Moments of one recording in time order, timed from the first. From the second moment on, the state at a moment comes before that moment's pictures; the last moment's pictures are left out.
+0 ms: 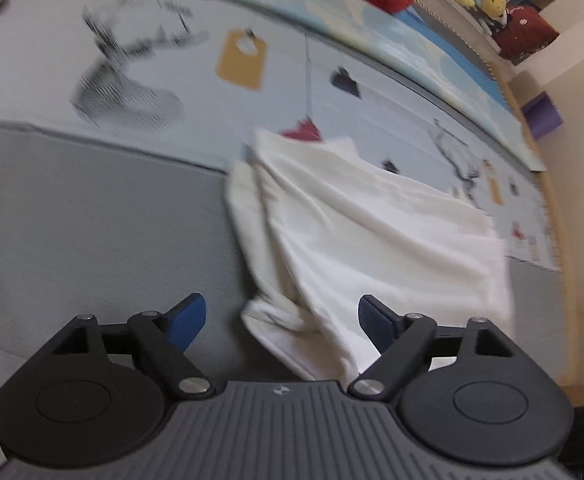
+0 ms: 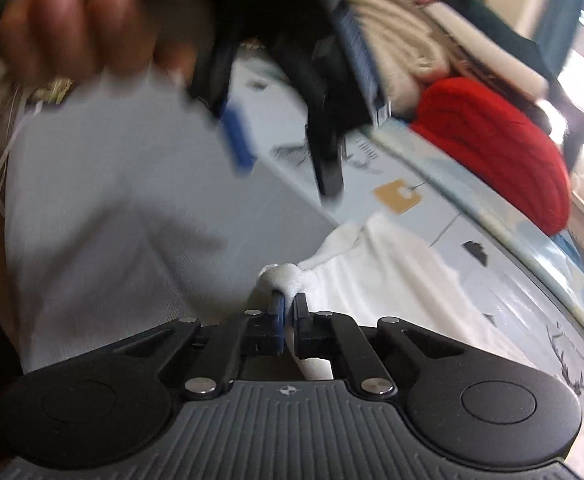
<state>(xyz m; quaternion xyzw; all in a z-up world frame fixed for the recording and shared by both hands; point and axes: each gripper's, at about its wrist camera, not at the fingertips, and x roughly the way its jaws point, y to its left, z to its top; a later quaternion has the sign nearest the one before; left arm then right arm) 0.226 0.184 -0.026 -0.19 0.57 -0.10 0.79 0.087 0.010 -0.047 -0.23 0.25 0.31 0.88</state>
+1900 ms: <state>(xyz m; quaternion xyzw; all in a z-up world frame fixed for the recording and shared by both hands) 0.226 -0.022 0.024 -0.12 0.51 -0.23 0.82 0.068 -0.304 -0.069 0.18 0.46 -0.03 0.87</state>
